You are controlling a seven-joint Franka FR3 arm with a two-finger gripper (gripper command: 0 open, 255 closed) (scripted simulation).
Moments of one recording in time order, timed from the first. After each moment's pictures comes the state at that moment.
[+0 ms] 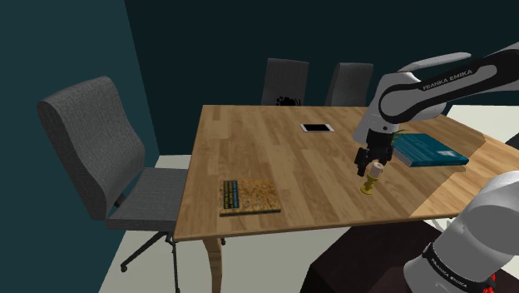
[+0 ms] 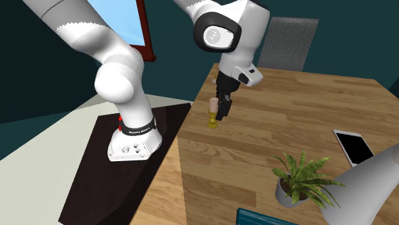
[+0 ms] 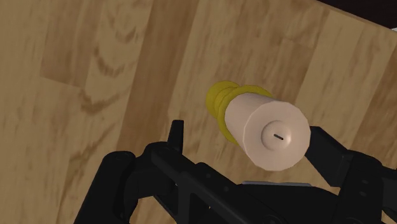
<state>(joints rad) -0.09 -0.48 -0.21 -2.77 -0.04 2.11 0.02</state>
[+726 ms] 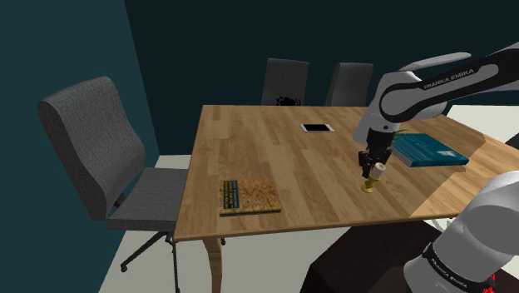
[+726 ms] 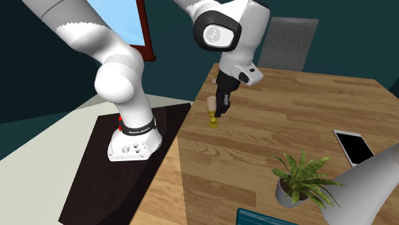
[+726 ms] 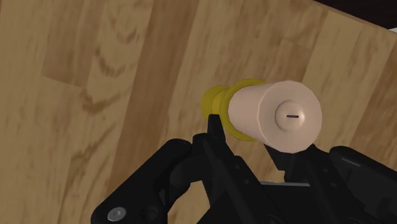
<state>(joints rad) -0.09 -0.49 -0.21 -2.77 -0.04 2.10 0.02</state>
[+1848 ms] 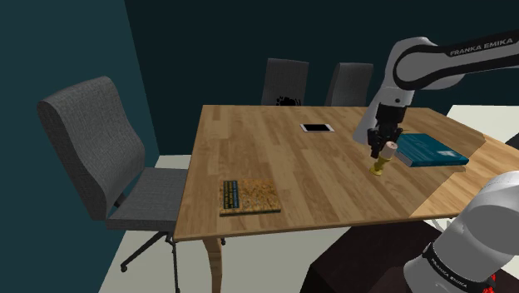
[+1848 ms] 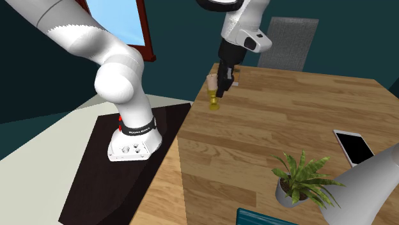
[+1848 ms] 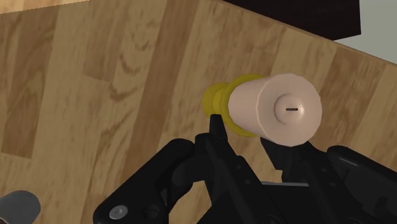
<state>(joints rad) -0.10 -0.61 -0.18 -2.63 -0.04 1.83 0.04</state>
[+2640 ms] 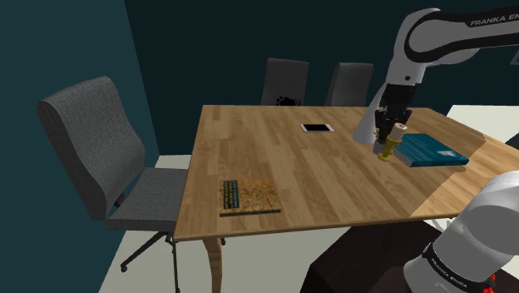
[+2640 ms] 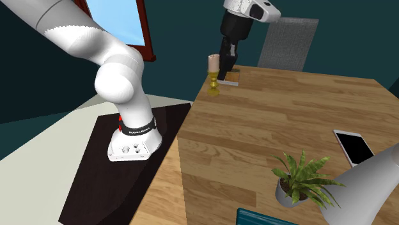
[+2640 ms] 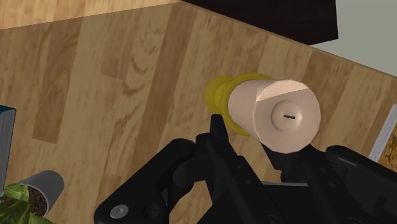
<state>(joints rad) -0.09 -0.65 -0.17 -2.49 -0.03 1.66 0.05</state>
